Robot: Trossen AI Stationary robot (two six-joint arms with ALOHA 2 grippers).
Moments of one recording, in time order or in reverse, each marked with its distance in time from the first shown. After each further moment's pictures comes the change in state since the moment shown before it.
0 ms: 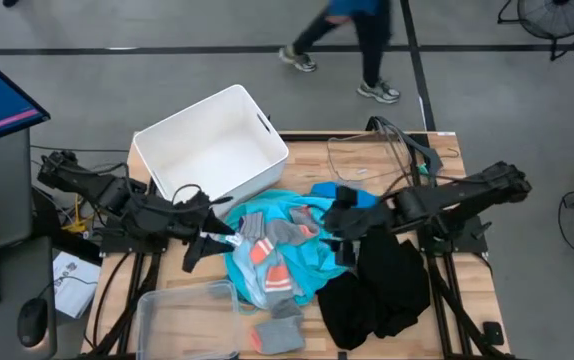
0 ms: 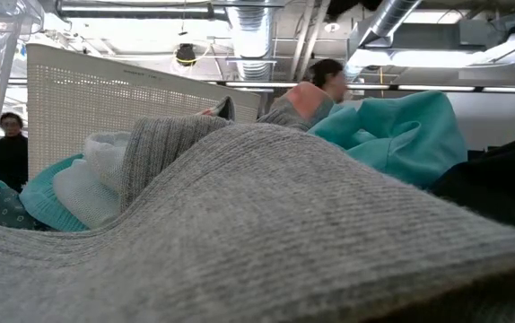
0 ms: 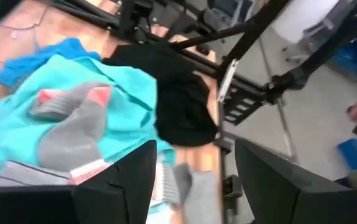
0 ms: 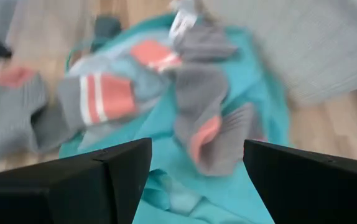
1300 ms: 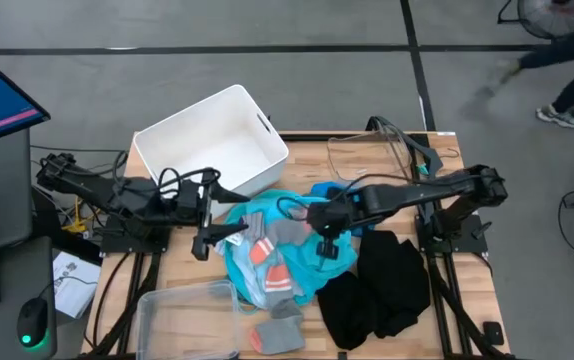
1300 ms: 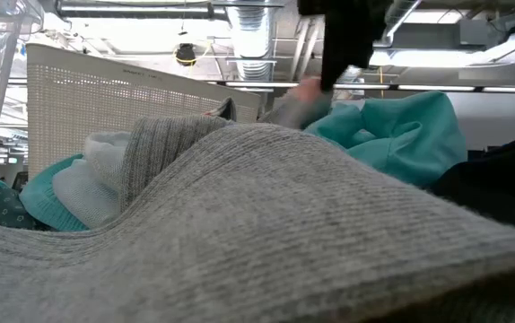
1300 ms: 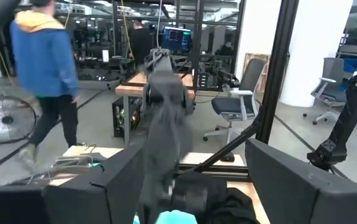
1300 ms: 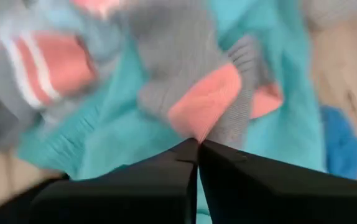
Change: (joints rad) left arm 0.057 -0.016 -0.100 0.602 -0.133 0.580; right arm -0.134 0.144 0.028 -0.090 -0.113 0.137
